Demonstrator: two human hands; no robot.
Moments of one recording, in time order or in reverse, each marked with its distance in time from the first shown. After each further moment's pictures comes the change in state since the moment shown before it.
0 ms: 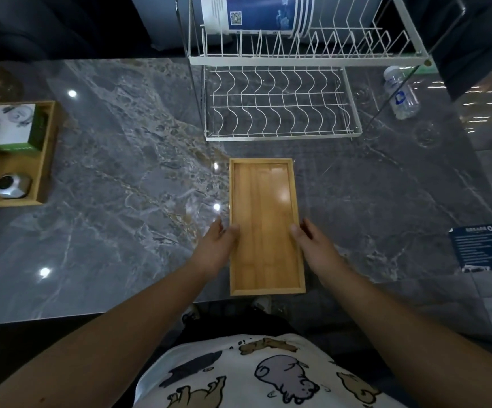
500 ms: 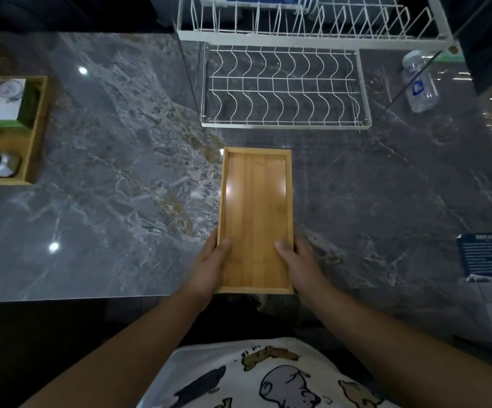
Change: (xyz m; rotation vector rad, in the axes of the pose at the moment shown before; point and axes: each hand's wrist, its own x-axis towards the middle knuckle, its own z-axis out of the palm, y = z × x) left_hand -0.014 -0.045 0.036 -0.505 -0.017 -0.062; right_hand -0.010 0.032 0.018 0.194 -0.069 0.000
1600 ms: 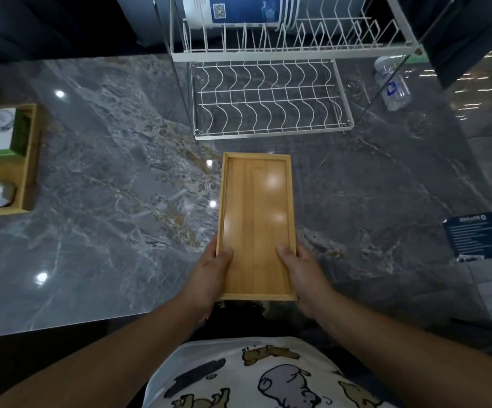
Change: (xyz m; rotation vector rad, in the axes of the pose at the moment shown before) left_hand -0.015 0.025 -0.015 0.087 -0.122 0.029; right_hand -0.029 -0.018 0.022 0.247 0.054 0.089
